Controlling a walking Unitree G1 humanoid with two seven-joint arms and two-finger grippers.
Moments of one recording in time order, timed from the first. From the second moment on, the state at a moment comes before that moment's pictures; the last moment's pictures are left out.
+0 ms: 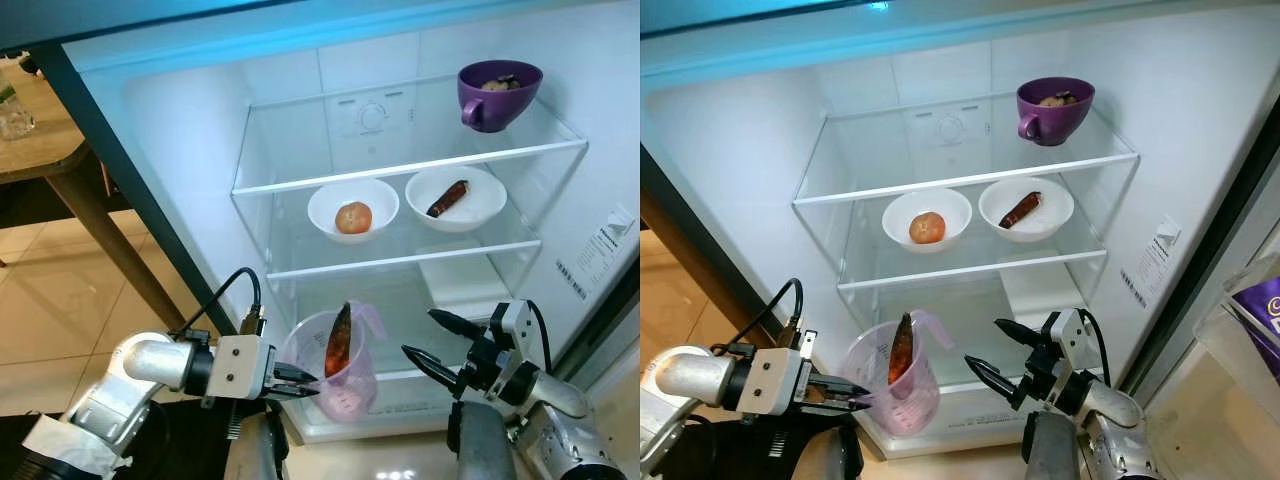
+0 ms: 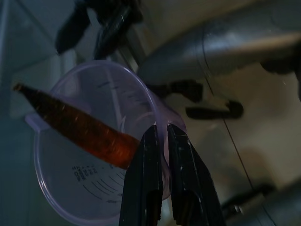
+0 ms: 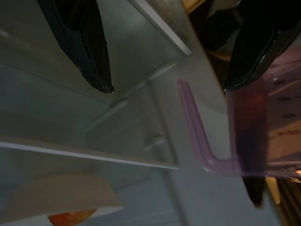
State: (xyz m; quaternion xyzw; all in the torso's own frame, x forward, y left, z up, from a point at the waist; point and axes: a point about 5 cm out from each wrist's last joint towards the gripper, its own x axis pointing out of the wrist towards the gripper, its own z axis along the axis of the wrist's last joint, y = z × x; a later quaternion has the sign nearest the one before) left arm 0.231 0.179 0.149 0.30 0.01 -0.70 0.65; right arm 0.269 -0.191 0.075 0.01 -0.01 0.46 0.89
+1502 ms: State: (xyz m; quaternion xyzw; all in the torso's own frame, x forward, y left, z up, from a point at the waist) left arm 0.222 0.159 0.169 0.33 -0.02 -0.74 0.59; right arm 0.296 -0.168 0.078 -0.02 0.04 0.41 0.91
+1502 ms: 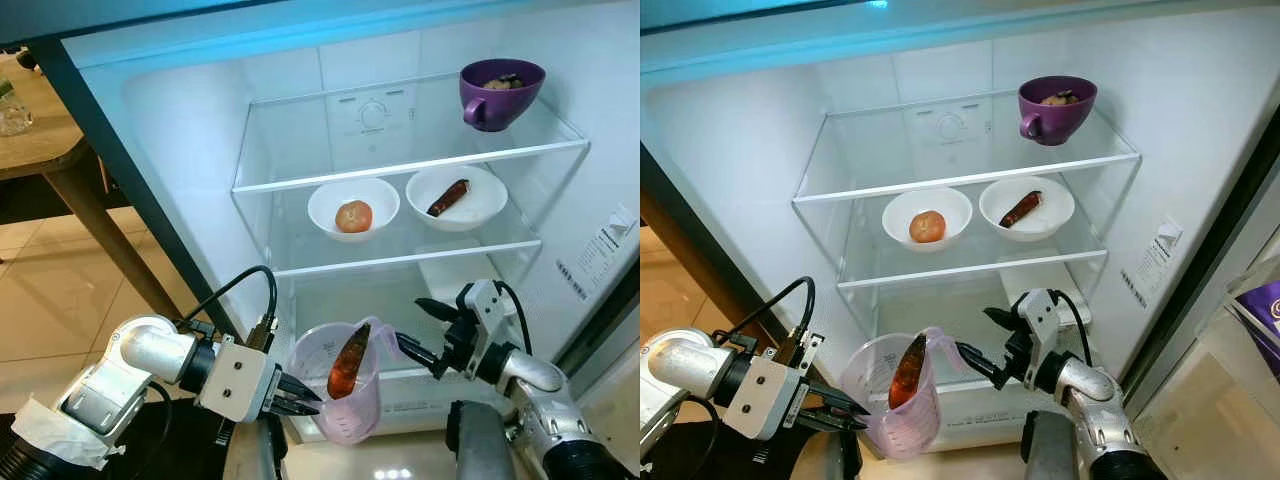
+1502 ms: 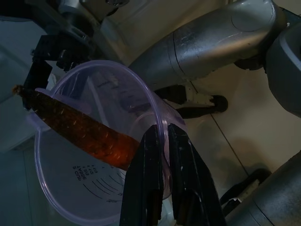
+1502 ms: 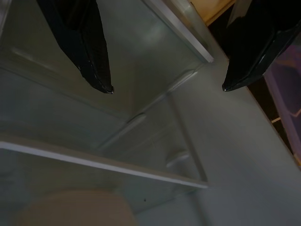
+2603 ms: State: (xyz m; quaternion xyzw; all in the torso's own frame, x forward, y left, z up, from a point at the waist) left arm 0.220 0.153 0.168 0.32 -0.02 -0.75 0.58; right arm 0.299 -0.167 0.085 -0.01 0.02 0.41 0.91
